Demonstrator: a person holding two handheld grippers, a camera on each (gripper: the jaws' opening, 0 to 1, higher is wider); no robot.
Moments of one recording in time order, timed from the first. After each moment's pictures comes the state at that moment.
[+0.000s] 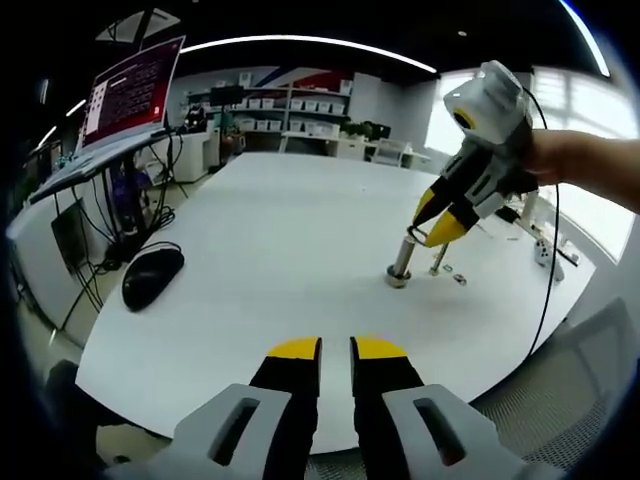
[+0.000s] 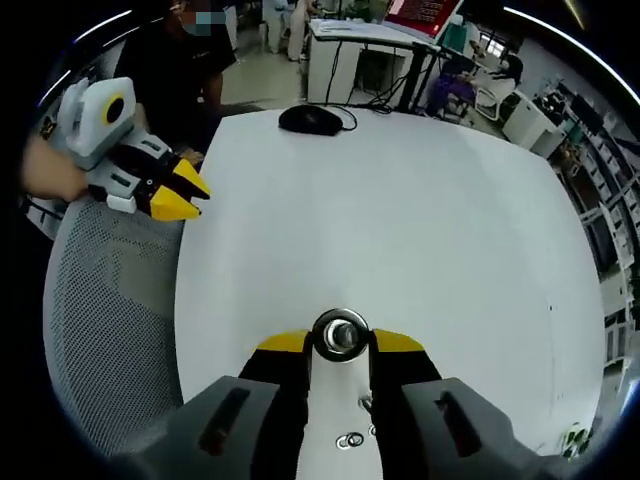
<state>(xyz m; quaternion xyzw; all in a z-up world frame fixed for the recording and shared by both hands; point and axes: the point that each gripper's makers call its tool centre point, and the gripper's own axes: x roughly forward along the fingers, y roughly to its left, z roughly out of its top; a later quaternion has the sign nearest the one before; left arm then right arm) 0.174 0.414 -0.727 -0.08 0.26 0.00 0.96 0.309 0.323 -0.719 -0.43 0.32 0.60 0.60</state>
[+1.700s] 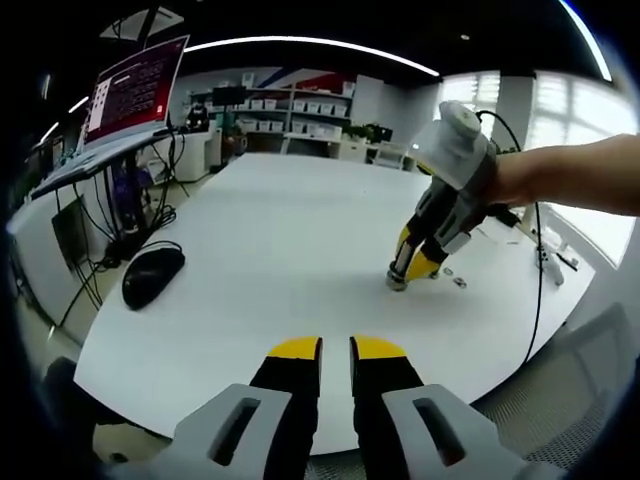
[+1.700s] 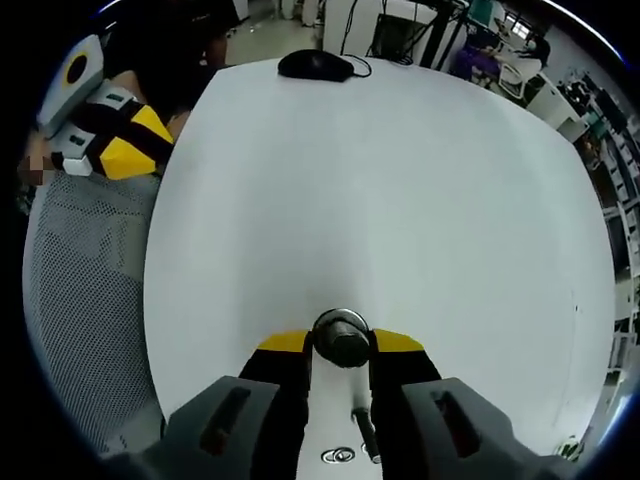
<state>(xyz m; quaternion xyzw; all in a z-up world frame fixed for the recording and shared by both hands) 0.175 0.415 -0.726 -0.09 0.26 0.00 0.96 0.320 0.325 -0.776 -0.47 0.36 0.59 0.55</state>
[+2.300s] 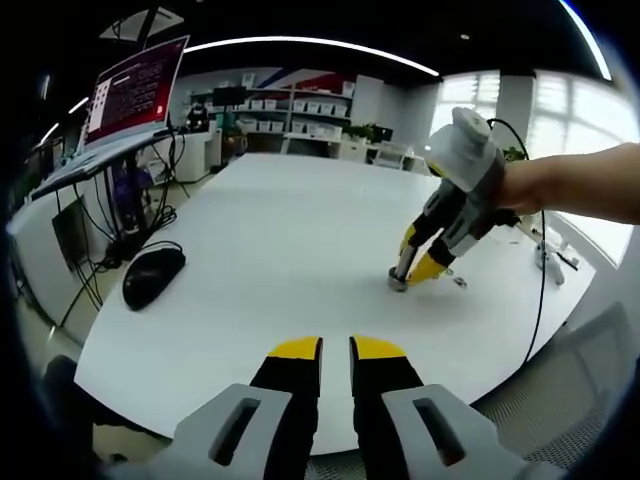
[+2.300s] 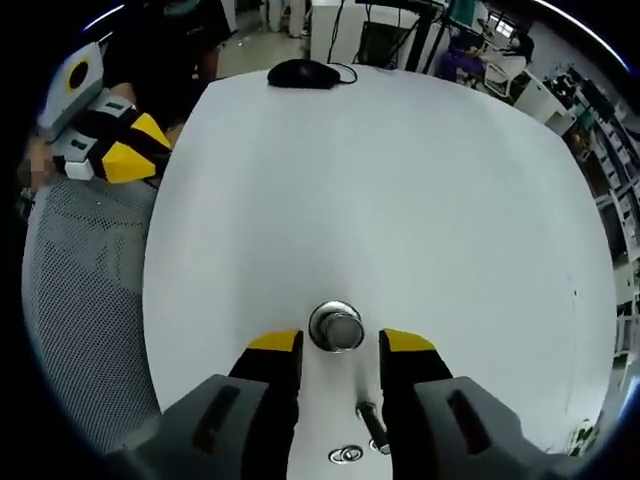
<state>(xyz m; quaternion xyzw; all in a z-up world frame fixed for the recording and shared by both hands) 0.175 0.415 -0.726 -0.09 0.26 0.00 0.96 0.323 0.315 -0.766 -0.43 0.35 0.58 0.59</state>
